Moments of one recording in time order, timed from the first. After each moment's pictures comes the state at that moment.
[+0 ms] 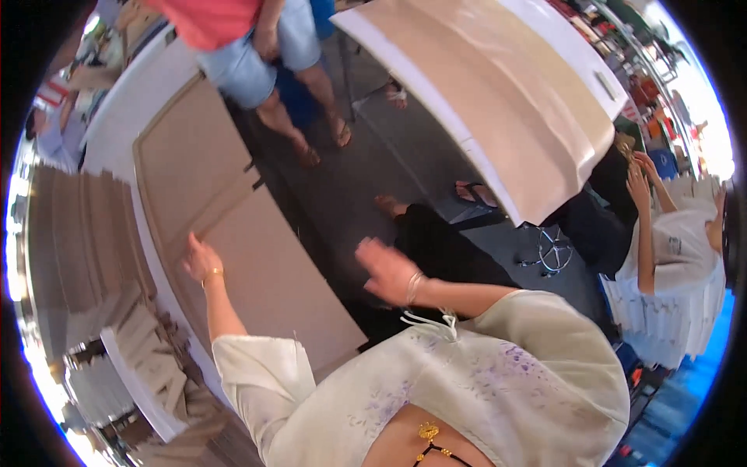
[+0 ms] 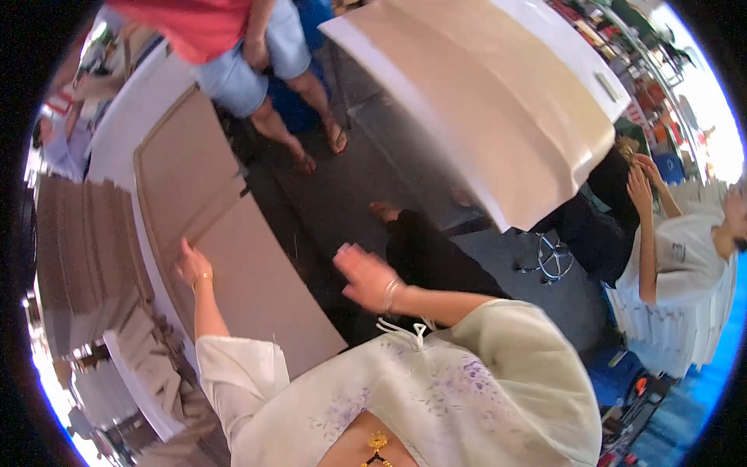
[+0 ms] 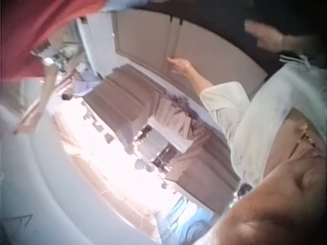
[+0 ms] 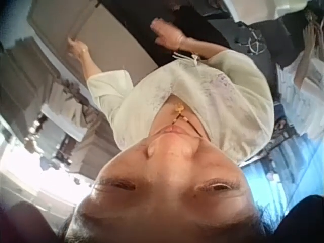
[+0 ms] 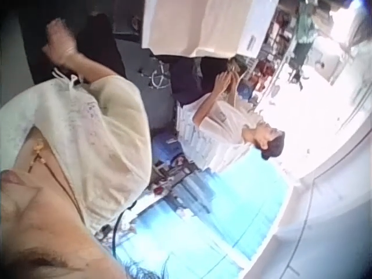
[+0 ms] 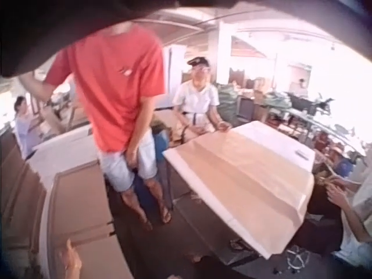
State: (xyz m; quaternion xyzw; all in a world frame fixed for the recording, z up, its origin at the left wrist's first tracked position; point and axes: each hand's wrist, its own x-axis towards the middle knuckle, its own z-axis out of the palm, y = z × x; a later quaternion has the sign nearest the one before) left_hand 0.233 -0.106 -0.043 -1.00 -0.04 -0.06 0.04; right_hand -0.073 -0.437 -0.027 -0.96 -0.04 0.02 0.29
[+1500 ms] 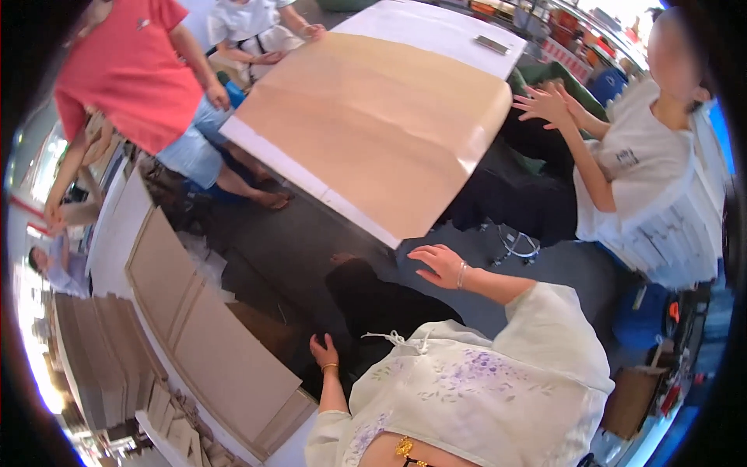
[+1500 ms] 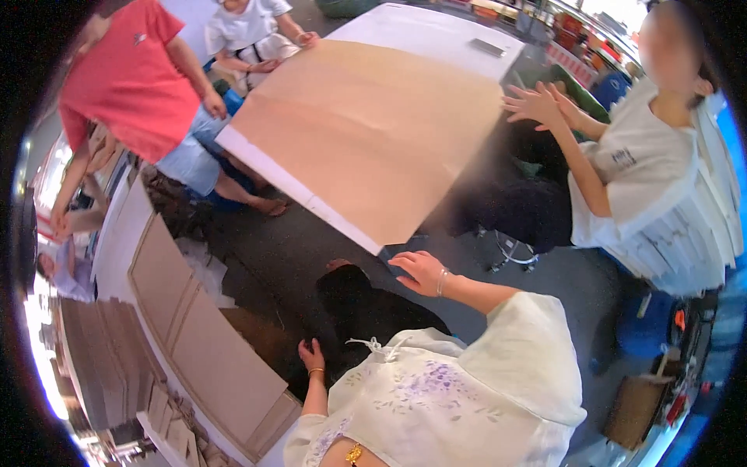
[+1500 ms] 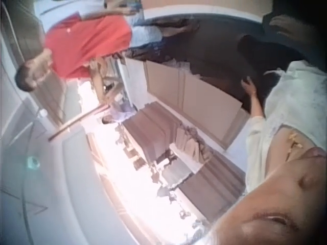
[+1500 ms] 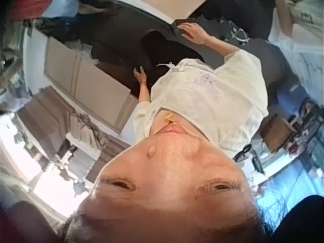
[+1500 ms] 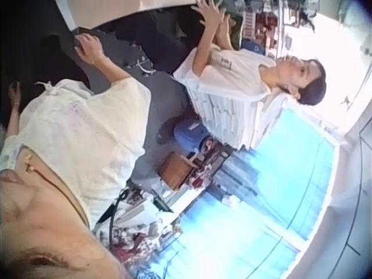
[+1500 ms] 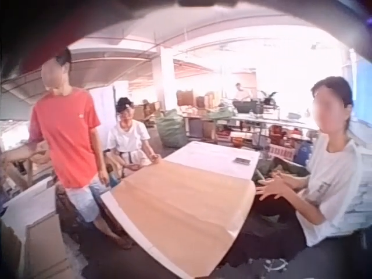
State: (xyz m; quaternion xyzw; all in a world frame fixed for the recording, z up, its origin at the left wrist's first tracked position) left_hand -0.119 -0.299 -0.192 -0.95 0.15 0.01 -0.29; right_hand -0.289 -0.686 -0.008 -0.94 0.05 -0.13 0.30
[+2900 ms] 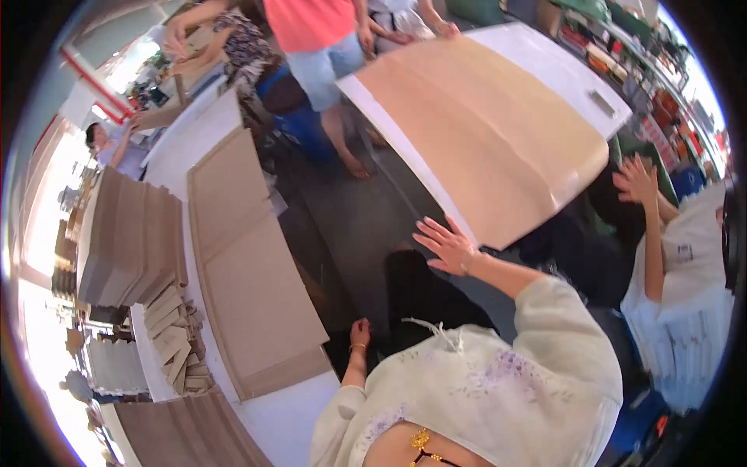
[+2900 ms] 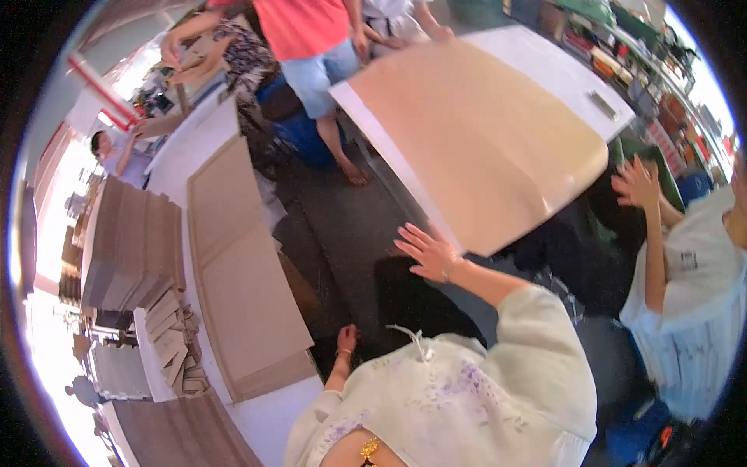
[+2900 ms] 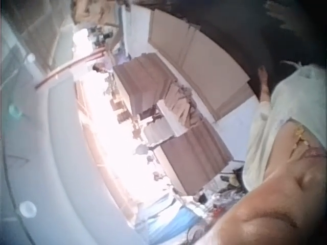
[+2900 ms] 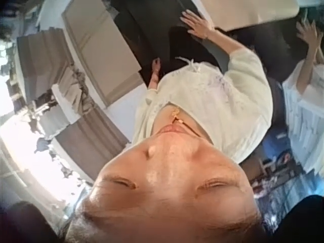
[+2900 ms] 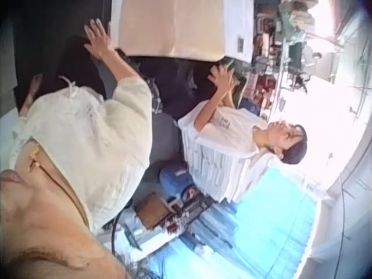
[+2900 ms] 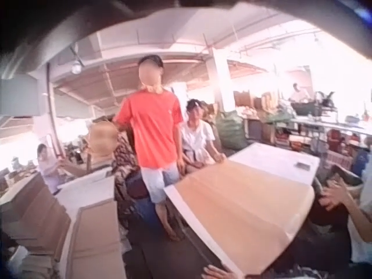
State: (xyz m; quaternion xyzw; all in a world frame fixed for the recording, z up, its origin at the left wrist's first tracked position) left_hand -0.139 -0.253 -0.285 -0.84 -0.07 0.20 -0.50; right_hand -0.157 -0.648 0.009 -0.99 -0.13 -0.01 0.01
